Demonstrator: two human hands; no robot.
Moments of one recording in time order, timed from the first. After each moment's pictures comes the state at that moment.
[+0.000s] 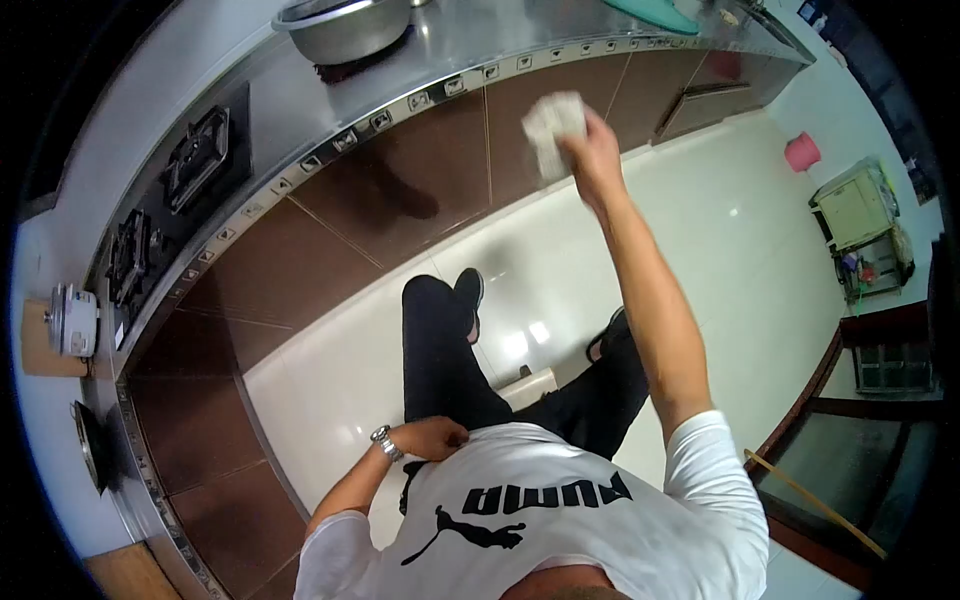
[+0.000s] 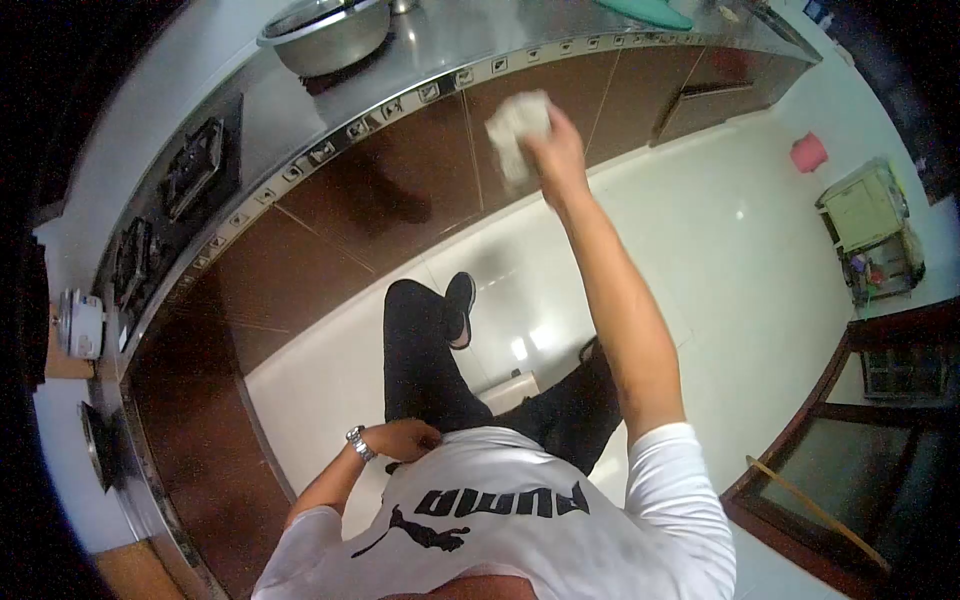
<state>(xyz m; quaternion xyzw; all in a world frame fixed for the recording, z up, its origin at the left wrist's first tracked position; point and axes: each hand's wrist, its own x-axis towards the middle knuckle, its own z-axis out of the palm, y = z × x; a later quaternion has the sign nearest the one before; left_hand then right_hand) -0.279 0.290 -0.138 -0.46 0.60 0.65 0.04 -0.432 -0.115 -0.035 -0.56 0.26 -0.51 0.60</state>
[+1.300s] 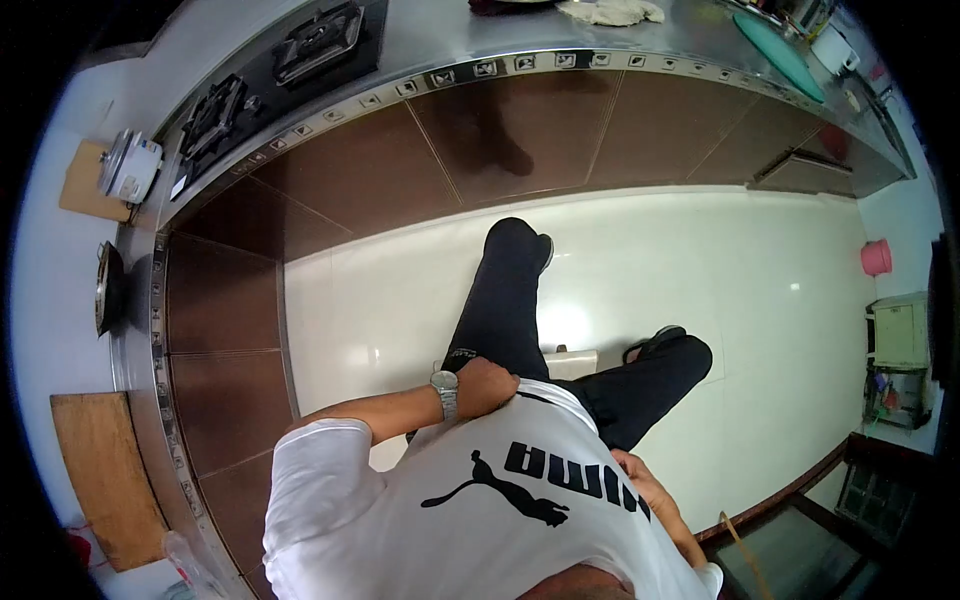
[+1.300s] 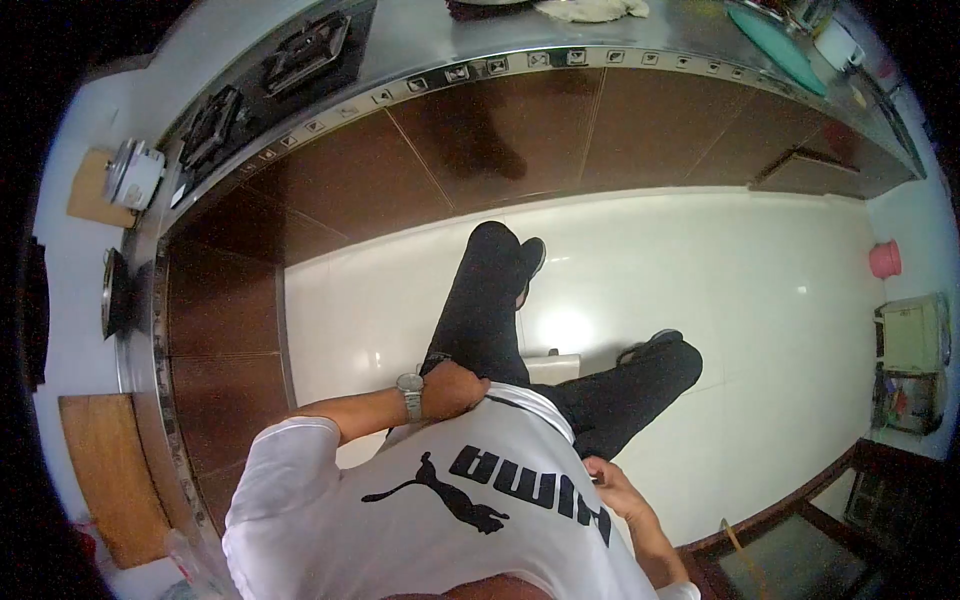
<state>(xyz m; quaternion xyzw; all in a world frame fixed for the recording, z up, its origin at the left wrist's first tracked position) -0.326 0.308 -0.107 -0.58 0.76 0.31 -0.01 -0.695 0.241 -0.127 -0.46 0.37 0.06 0.80</state>
